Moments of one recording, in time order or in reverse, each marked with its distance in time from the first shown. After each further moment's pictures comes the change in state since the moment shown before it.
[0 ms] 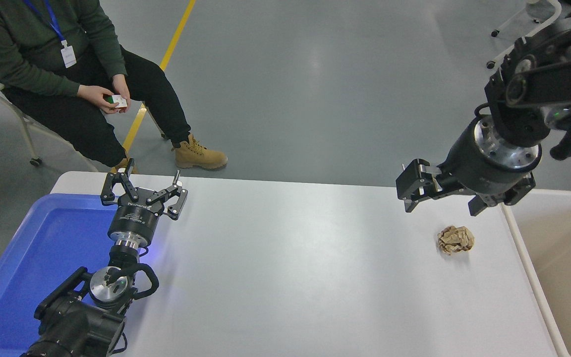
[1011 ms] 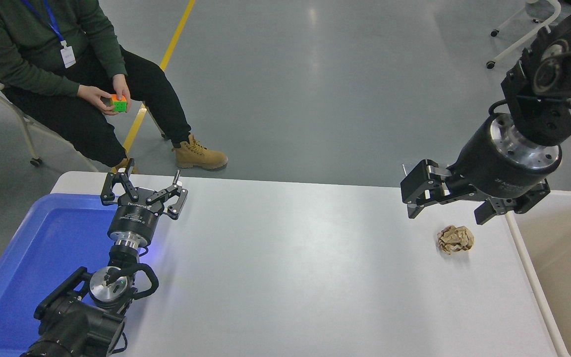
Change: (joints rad) left arm 0.000 0.000 -0.001 0.000 -0.001 0.000 0.000; right arm 0.170 -0.053 -0.003 0.084 0.061 0.193 0.000
